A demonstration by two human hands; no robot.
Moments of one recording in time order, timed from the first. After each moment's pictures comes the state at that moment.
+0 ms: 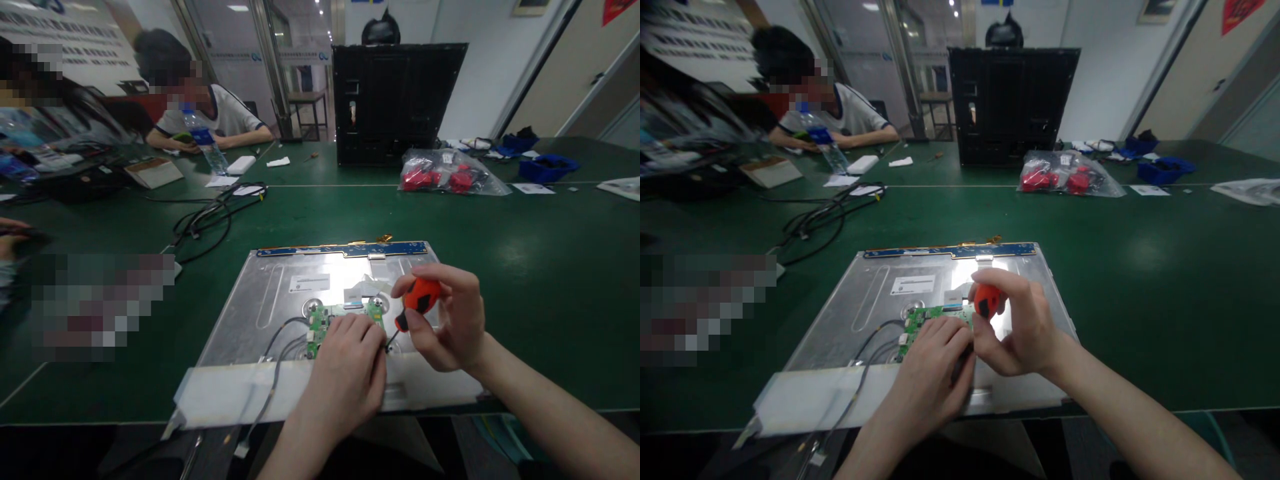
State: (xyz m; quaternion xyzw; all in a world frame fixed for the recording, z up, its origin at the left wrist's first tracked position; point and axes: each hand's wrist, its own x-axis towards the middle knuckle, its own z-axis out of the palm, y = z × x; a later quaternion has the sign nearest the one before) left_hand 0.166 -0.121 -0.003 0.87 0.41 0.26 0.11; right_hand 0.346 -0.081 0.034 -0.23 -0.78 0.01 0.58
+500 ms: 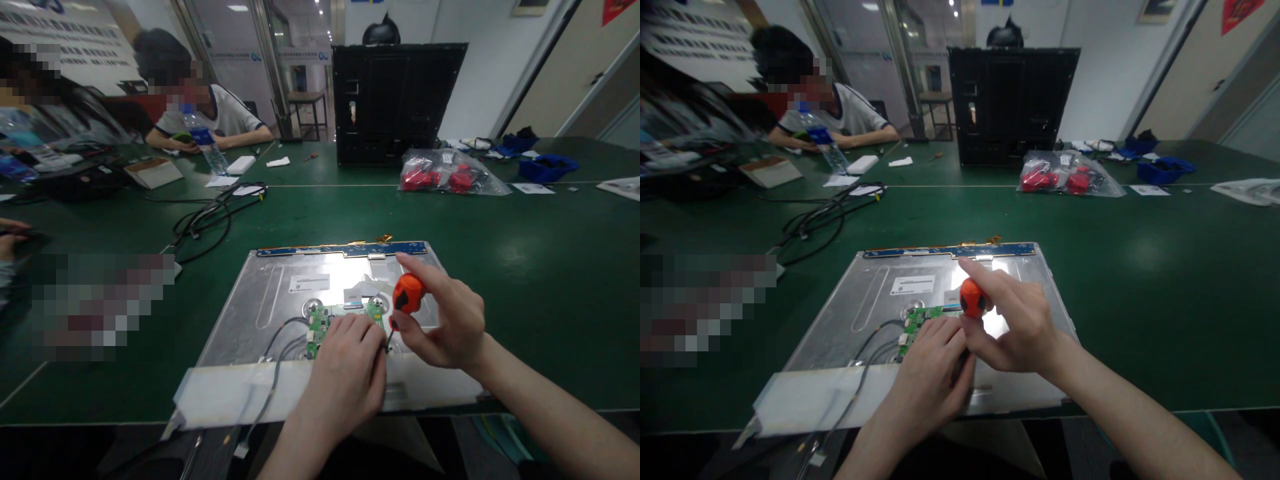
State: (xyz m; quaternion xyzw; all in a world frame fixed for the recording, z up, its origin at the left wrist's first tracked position) left_hand 0.165 -0.122 -0.003 0.87 0.41 0.26 0.12; right_hand 0.347 -0.083 0.042 -0.27 -0.81 -0.07 0.52
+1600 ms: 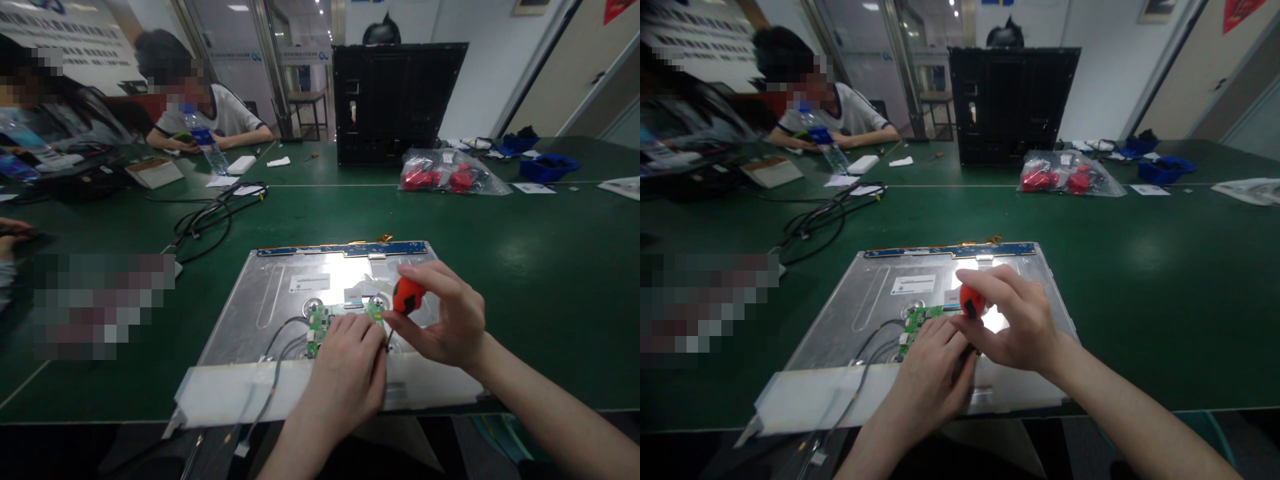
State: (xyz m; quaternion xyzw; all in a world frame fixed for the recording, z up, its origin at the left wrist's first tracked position) left_hand 0.164 -0.121 -0.003 0.87 0.41 0.26 0.11; right_hand 0.346 -0.078 0.041 -0.23 -0.80 -0.04 0.56
